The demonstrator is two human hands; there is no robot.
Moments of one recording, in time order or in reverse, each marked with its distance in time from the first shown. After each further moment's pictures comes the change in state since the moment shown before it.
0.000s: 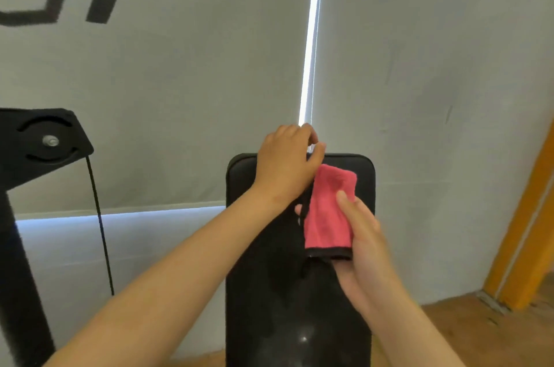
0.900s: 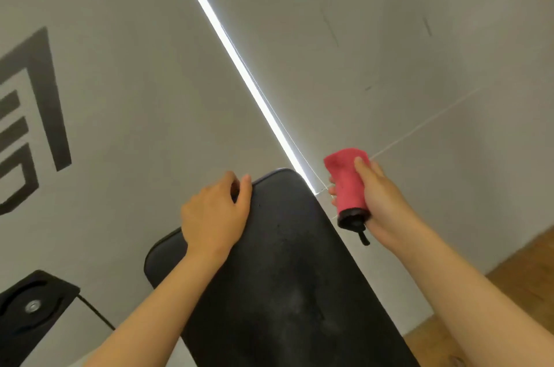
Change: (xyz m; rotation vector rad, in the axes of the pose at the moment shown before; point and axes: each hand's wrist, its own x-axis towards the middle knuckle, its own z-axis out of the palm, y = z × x) left_hand 0.024 0.022 0.051 0.665 -0.051 -0.009; right_hand 0.122 -0.030 -0.155 0.168 0.178 0.023
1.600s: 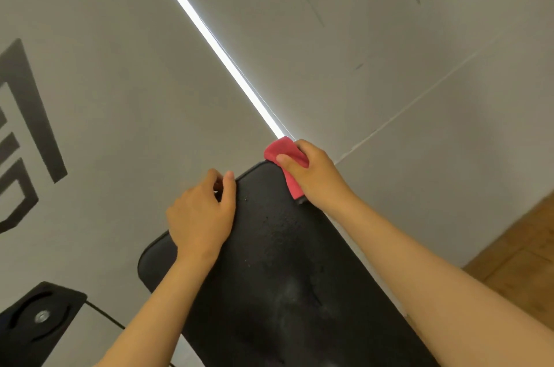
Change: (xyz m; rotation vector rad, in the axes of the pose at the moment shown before) left_hand -0.004 0.007 -0.003 -0.047 0.041 -0.054; right_hand 0.028 0.020 0.040 -0.549 -0.146 -0.388
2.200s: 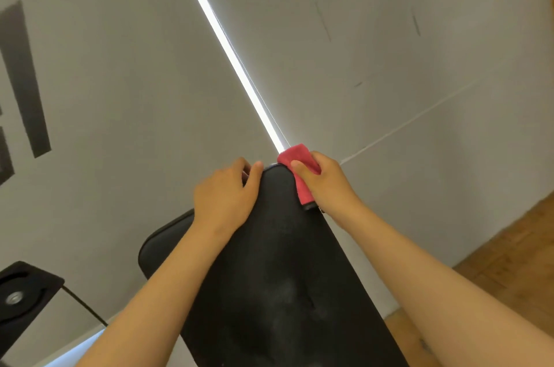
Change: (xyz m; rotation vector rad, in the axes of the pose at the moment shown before) left_hand 0.020 0.015 -0.001 -0.058 -0.303 0.066; right_hand -0.010 -0.018 -0.001 -0.049 0.010 0.105
